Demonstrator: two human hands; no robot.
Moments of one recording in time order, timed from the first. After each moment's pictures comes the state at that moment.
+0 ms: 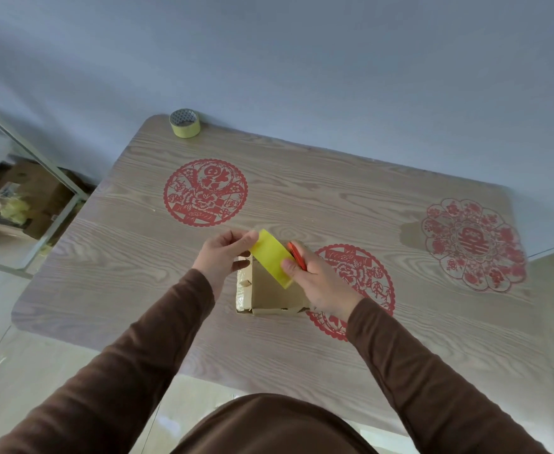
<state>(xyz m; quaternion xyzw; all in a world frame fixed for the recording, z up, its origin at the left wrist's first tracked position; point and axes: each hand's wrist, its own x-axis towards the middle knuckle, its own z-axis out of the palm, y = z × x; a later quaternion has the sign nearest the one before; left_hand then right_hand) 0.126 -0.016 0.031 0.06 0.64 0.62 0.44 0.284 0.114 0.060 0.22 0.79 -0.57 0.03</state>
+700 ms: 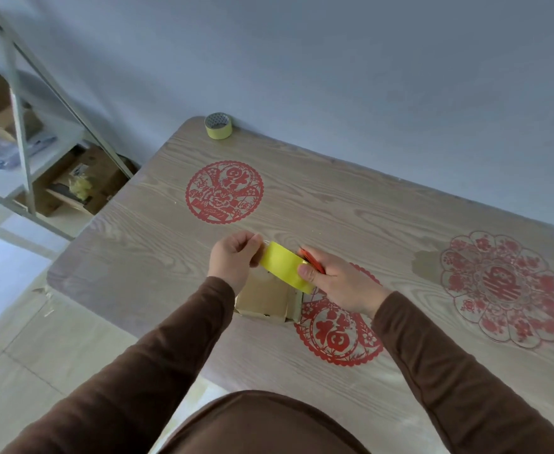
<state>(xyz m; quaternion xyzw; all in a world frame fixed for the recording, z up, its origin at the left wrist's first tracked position) 0.183 0.035 0.037 0.05 0.78 0.59 0.21 0.309 0.205 0.069 0.10 0.83 -0.53 0.12</state>
